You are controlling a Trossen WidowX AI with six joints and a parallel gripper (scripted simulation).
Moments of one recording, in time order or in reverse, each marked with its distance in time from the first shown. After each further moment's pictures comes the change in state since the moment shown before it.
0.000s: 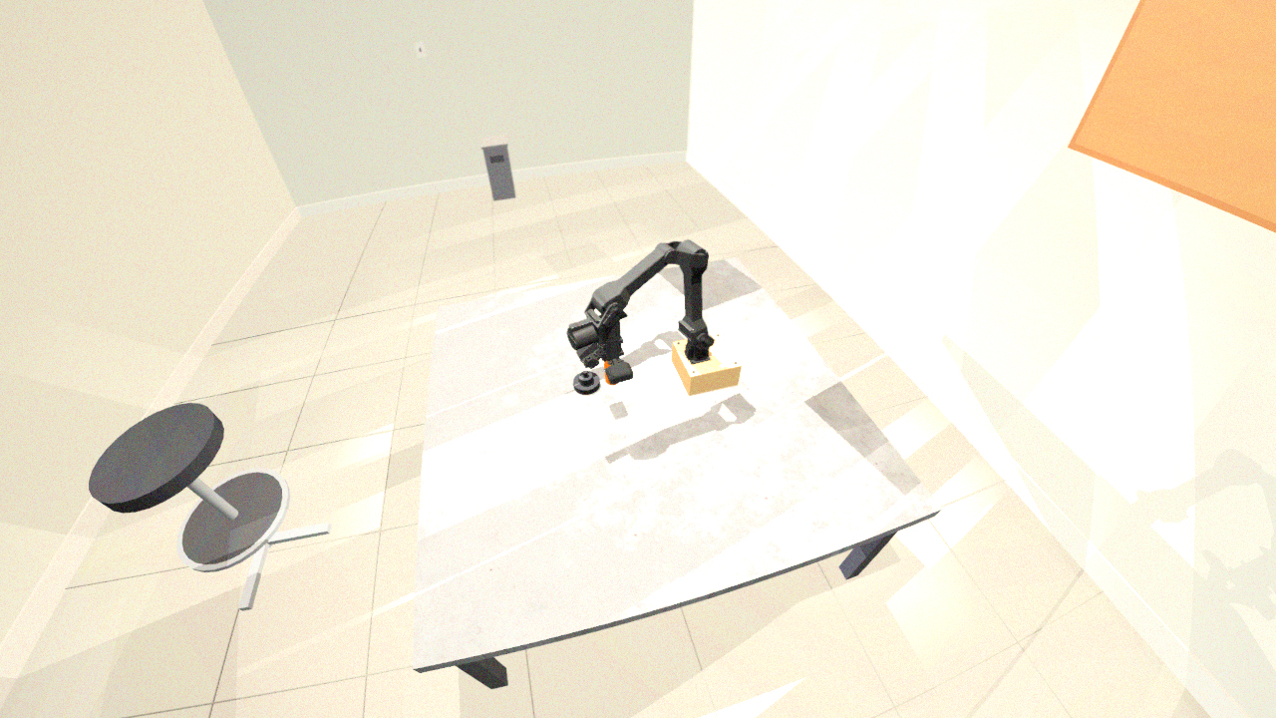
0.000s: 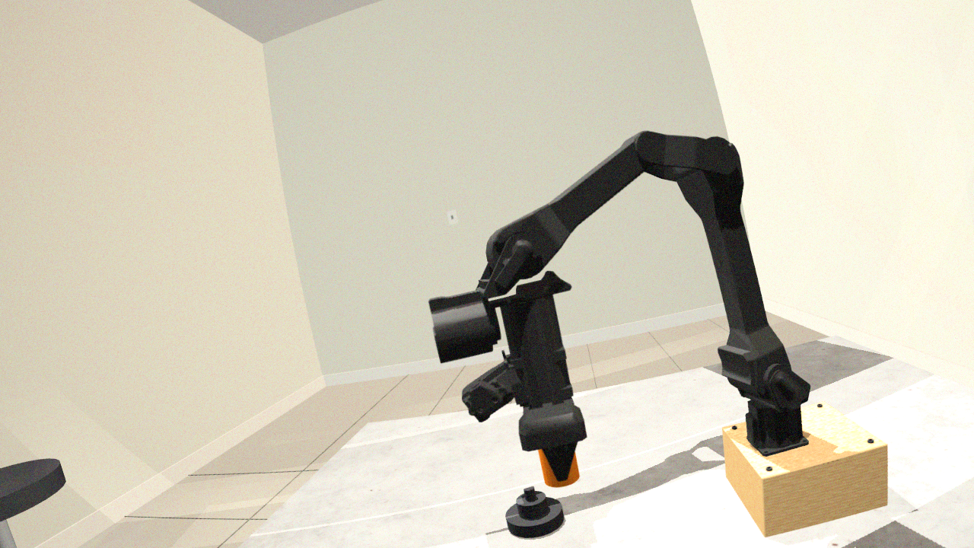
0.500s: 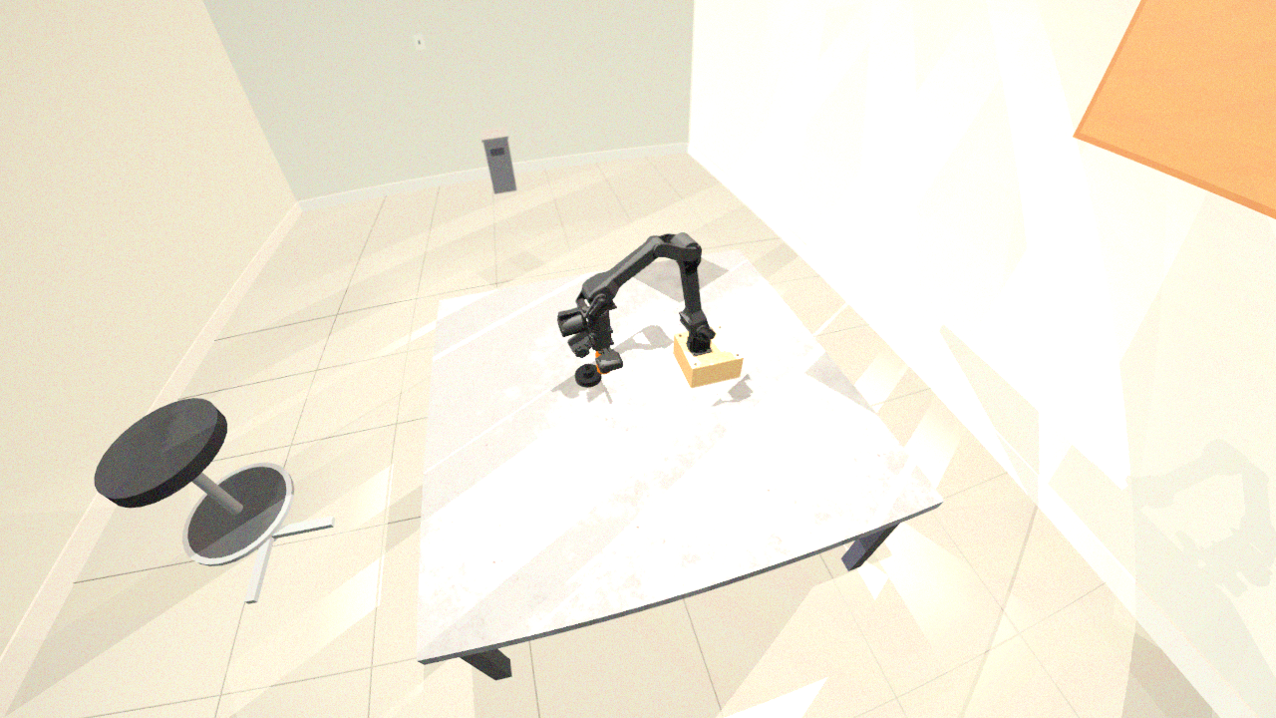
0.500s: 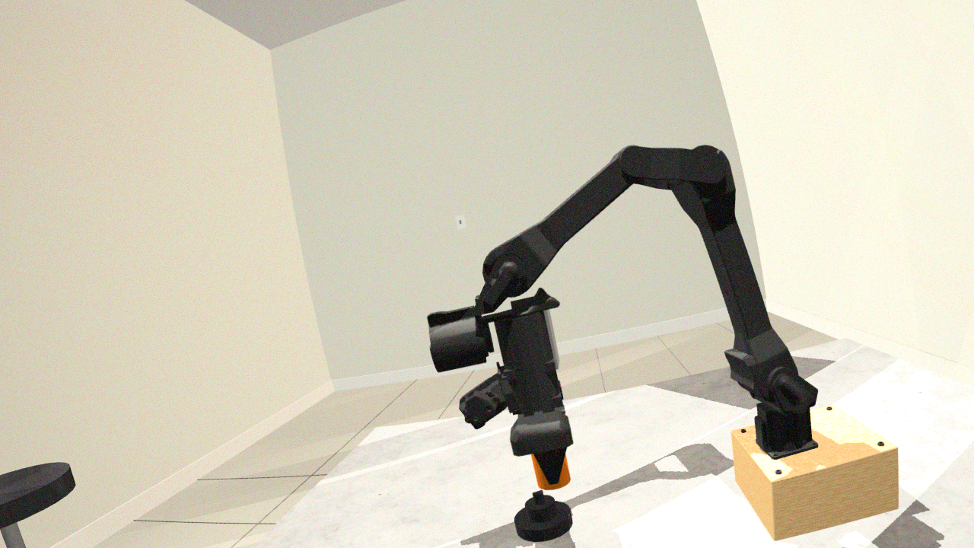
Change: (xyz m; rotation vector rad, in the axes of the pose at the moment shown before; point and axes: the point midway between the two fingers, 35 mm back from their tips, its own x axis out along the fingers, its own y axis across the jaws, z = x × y) arm 0.013 -0.036 0.020 0.002 0.001 -0.004
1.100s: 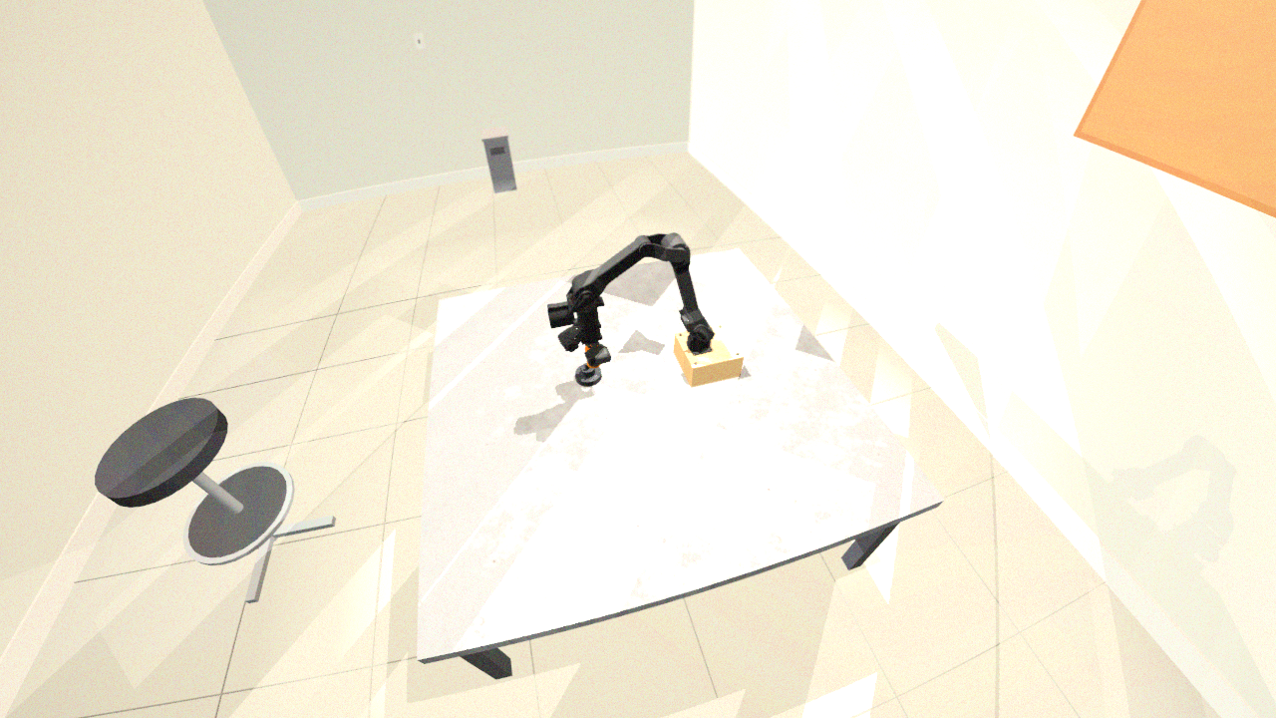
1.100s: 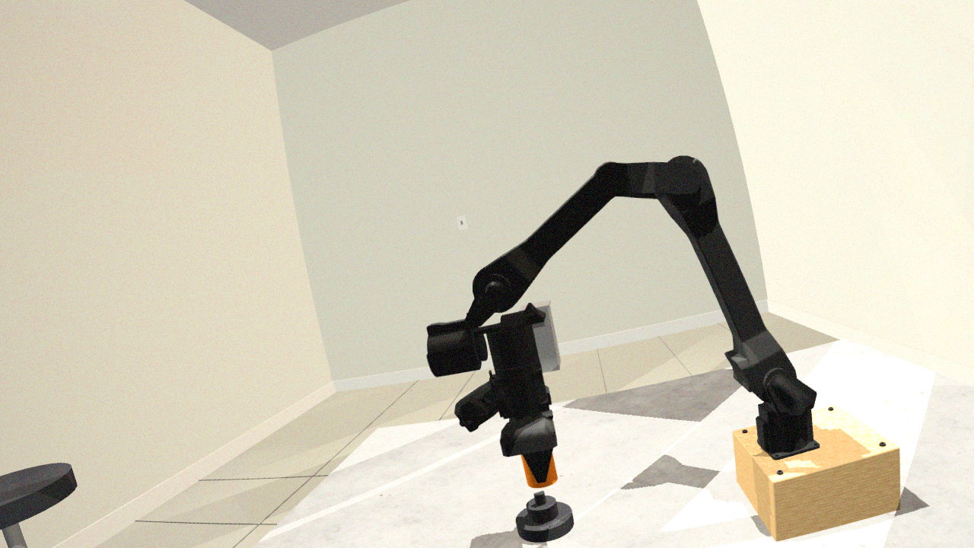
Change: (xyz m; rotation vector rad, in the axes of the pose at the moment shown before) arm 0.018 -0.050 0.018 0.000 -0.001 -0.004
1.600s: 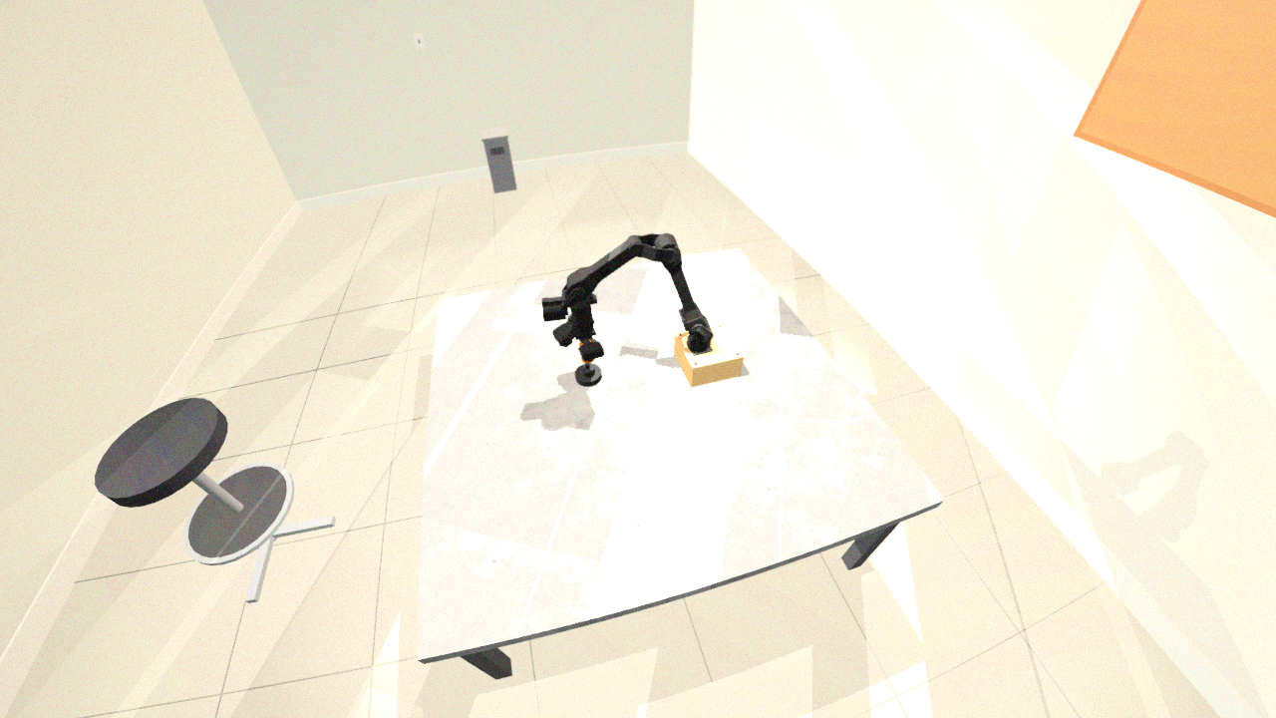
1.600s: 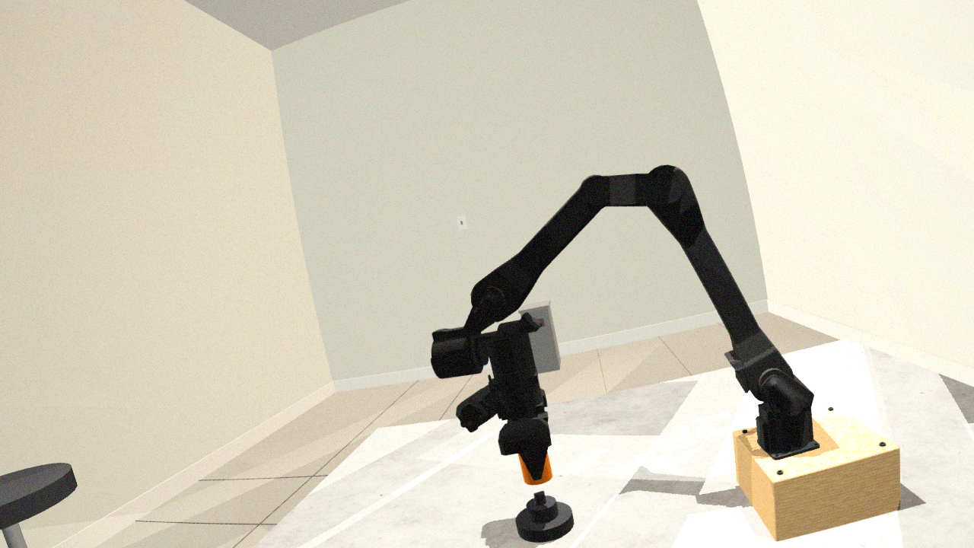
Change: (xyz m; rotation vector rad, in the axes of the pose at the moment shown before) arm 0.015 -0.043 0.008 0.001 0.000 -0.003
